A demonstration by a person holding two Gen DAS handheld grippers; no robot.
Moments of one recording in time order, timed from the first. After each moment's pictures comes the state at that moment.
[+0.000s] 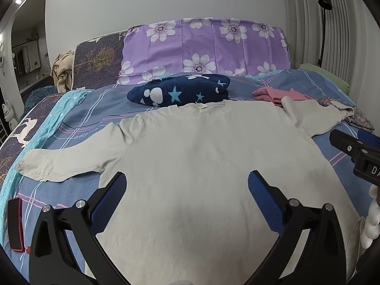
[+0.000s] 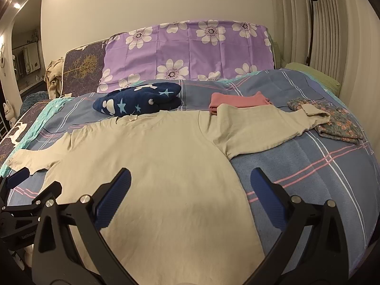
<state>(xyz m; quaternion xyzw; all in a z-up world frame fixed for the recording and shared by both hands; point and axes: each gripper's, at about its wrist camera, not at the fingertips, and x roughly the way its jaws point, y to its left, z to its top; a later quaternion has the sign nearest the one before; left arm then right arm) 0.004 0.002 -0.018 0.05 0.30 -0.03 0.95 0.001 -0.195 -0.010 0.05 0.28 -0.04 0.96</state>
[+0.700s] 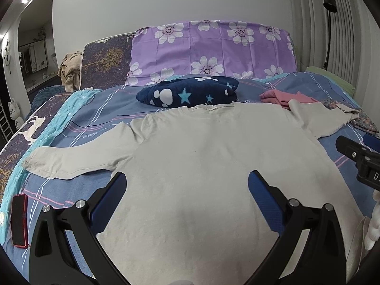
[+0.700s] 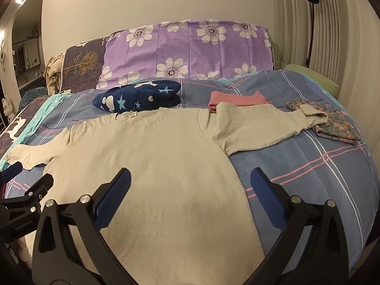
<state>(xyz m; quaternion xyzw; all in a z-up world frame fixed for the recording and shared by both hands) -0.003 0.015 -0.017 0.04 0.30 0.00 0.95 -0.005 -0.188 -0.011 0.04 0.29 -0.04 0.96</state>
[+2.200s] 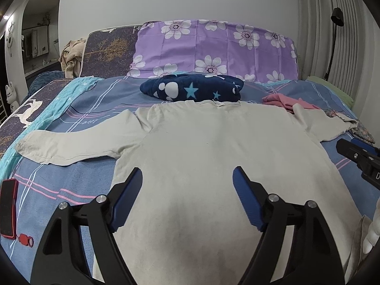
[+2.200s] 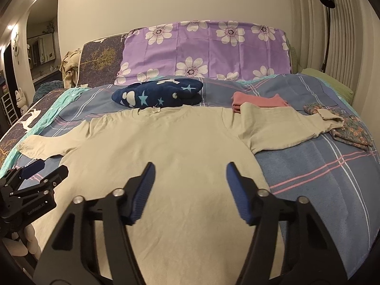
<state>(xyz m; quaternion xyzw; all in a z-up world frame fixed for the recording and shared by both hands) -0.006 0.051 -0.034 0.00 0.30 -0.01 0.95 -0.011 -0.160 -0.015 0.03 0.29 0.01 0.96</state>
